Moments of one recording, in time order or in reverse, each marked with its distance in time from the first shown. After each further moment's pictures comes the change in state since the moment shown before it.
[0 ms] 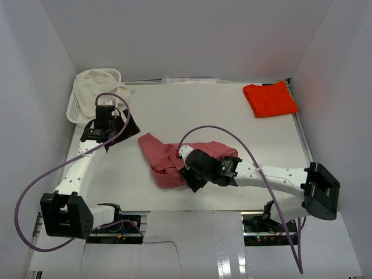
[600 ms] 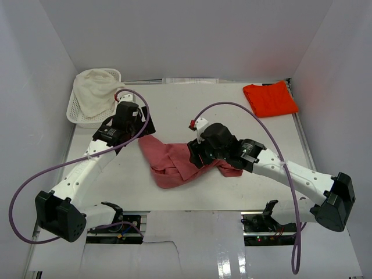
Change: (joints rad) left arm -0.288 -0.003 0.109 -0.051 -0.248 -0.021; right arm -0.210 -0.097 0.165 -0.029 -0.083 -0.080
